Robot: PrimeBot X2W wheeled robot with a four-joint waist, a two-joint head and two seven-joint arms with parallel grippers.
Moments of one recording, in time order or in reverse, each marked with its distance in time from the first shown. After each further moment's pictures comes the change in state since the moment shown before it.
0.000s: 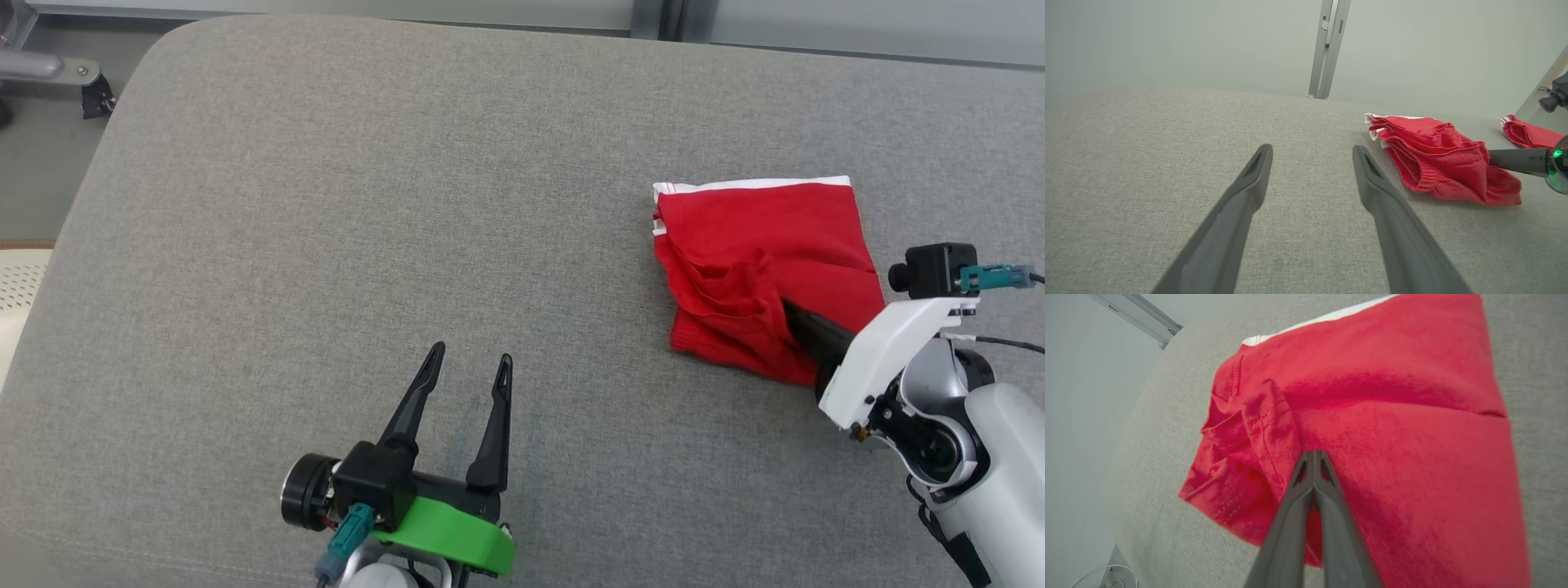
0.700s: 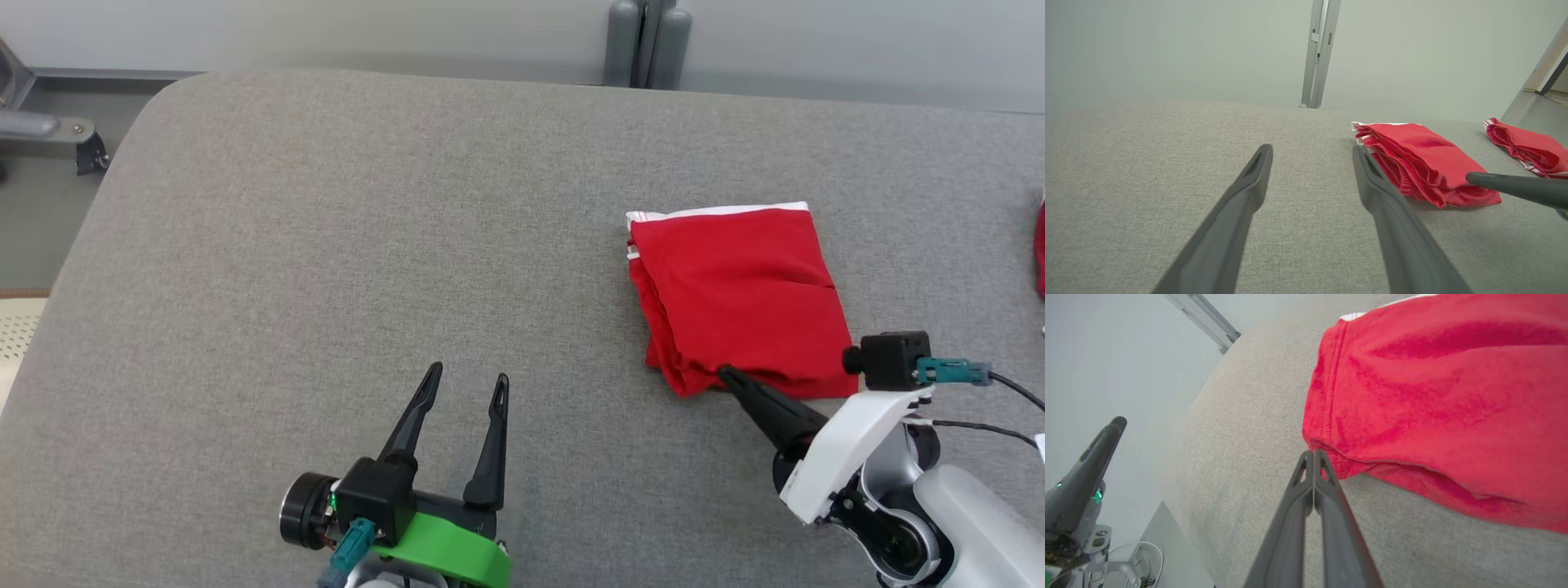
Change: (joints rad) left arm 0.029 0.000 0.009 0.018 0.014 -0.008 0.000; right arm 0.139 -0.077 0.237 -0.146 0.110 0.000 -0.233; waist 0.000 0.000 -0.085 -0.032
